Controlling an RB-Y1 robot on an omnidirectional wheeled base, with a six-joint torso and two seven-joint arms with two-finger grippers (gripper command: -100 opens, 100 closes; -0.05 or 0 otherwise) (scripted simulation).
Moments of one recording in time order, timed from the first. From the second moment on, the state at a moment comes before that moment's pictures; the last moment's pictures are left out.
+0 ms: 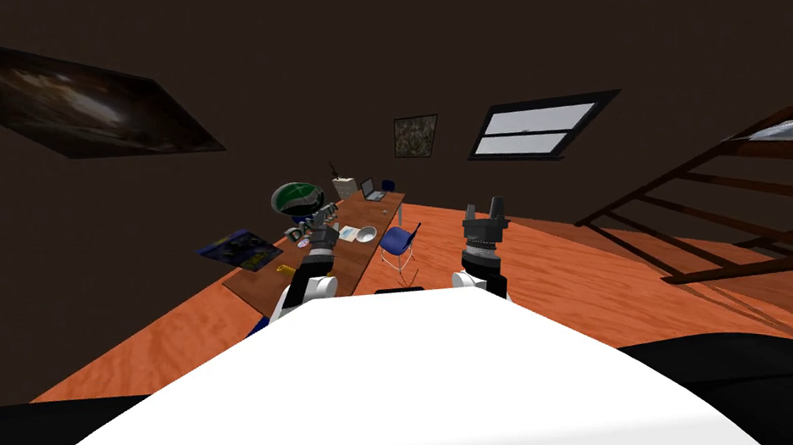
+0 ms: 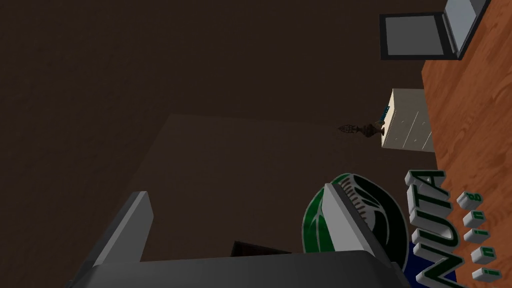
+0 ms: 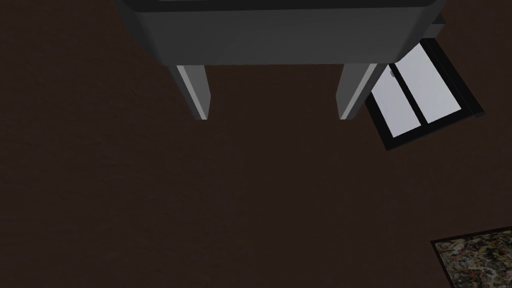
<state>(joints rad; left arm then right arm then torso) 0.44 0.14 0.01 -2.25 0.08 -0.10 0.04 0.54 0.01 0.02 -2.26 -0.10 -0.61 -0.02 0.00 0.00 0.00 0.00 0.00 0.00</state>
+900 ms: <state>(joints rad) 0.43 0.15 0.04 -2.18 0.09 0.12 0.08 0.54 0.01 0.02 -2.26 -0.10 -0.61 -0.02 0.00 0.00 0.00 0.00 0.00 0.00</state>
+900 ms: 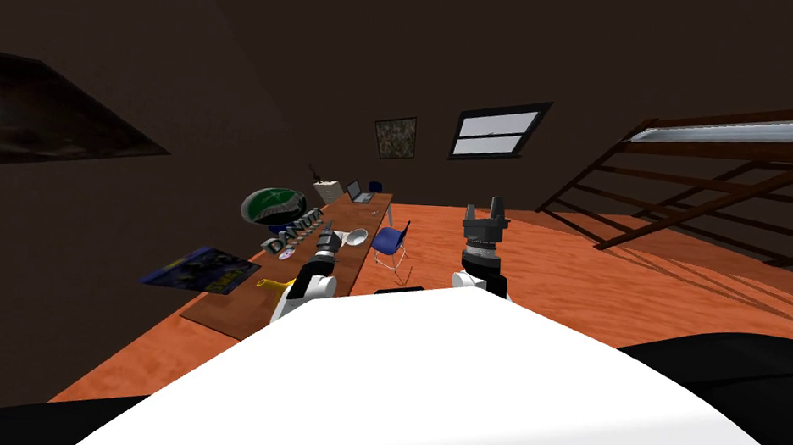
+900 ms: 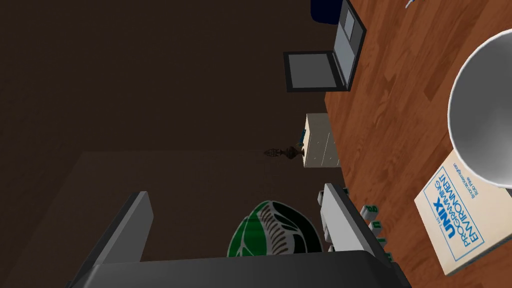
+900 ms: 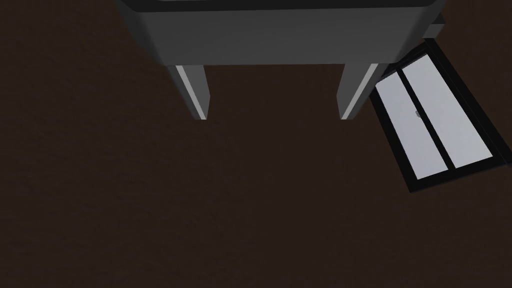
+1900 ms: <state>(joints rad) 0.41 0.15 0.09 -2.11 0.11 0.37 0.13 0.54 0.01 0.02 -2.26 -0.10 -0.61 -0.02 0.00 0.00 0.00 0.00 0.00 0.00</state>
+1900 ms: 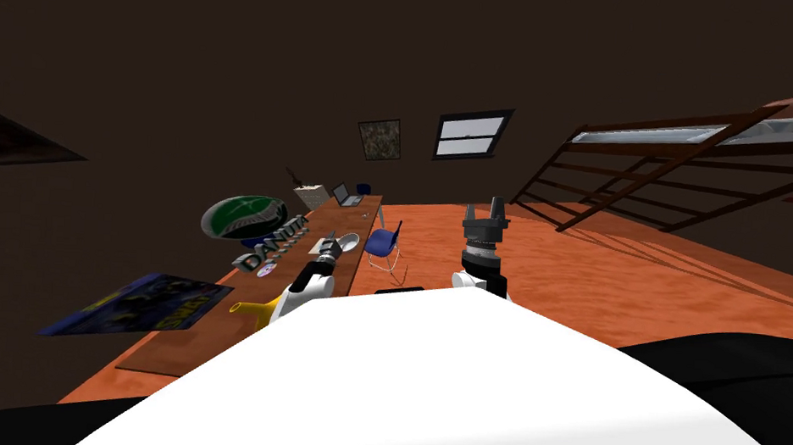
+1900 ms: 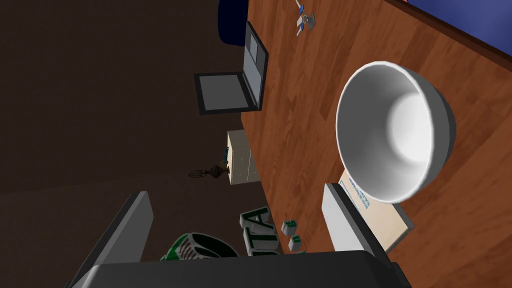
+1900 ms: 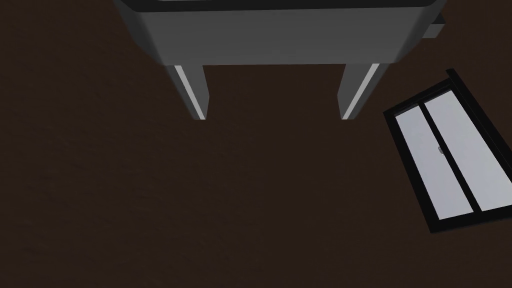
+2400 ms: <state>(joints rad) 0.42 0.15 0.11 -2.10 0.13 0.50 0.16 0.54 0.01 0.02 -2.26 -0.10 -0.61 -0.02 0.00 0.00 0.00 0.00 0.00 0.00</state>
